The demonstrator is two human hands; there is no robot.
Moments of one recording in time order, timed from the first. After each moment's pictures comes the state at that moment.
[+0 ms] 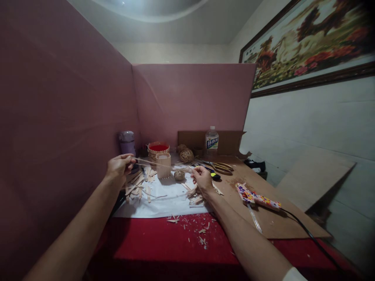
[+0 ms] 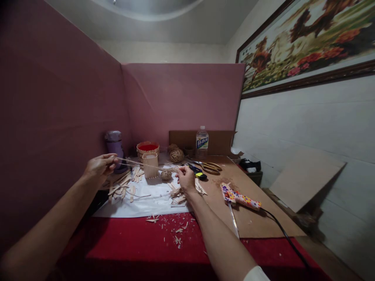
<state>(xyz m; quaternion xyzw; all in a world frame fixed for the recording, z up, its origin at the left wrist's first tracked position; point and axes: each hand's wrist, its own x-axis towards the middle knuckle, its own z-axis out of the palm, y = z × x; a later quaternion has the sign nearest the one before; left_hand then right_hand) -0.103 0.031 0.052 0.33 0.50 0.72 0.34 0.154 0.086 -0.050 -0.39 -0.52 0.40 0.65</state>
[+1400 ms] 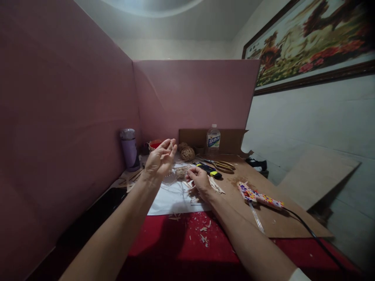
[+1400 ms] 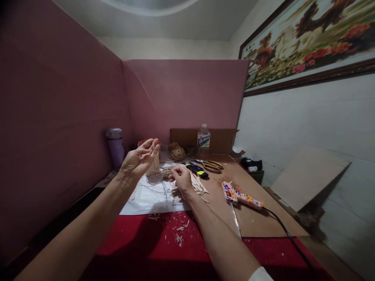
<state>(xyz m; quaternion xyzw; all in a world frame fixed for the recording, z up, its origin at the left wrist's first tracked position) 0.012 0.030 0.071 0.29 0.17 0.72 0.61 0.141 0.069 -0.046 -0.37 -0.52 0.48 0.60</state>
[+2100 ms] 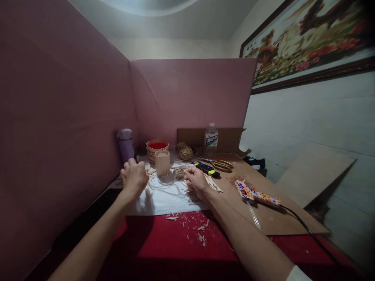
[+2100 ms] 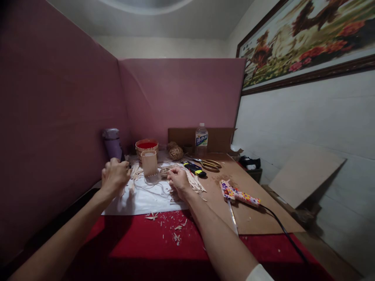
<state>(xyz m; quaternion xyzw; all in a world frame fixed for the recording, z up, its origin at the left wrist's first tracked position) -0.061 0.028 0.016 0.57 0.67 0.46 -0.09 0.139 0.059 -0.037 -0.31 -0.48 0.61 0.55</state>
